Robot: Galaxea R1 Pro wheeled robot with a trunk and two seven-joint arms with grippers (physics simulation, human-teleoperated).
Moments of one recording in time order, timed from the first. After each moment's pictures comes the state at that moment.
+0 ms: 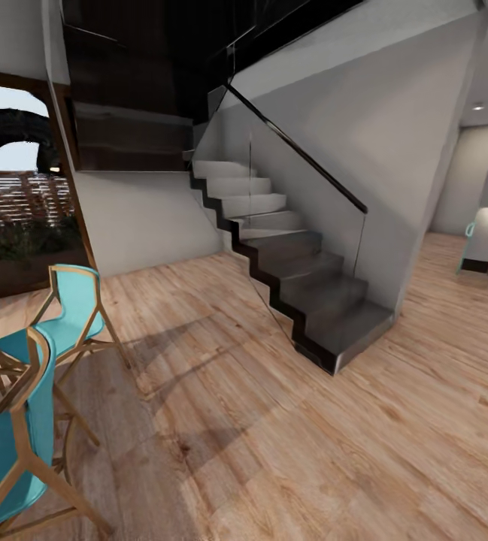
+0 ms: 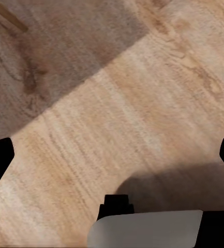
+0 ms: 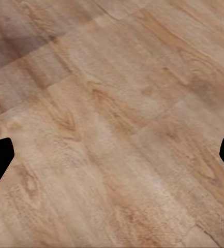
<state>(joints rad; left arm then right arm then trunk) 0.00 0.03 0.00 -0.45 -0.01 -0.12 0.00 0.00 0.00 0.00 -0.60 0.00 -0.31 -0.01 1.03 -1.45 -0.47</state>
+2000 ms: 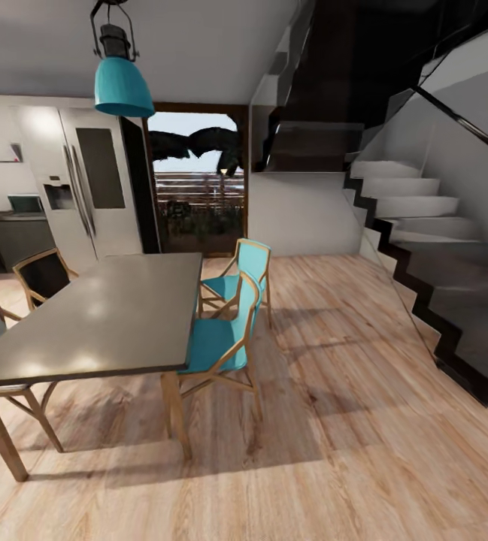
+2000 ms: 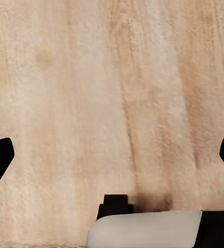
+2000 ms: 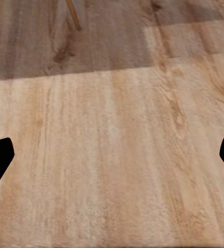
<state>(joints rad) 0.00 0.03 0.00 -0.45 0.00 -0.12 0.00 0.00 0.00 0.00 -0.60 0.00 -0.31 -0.01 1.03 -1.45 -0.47</state>
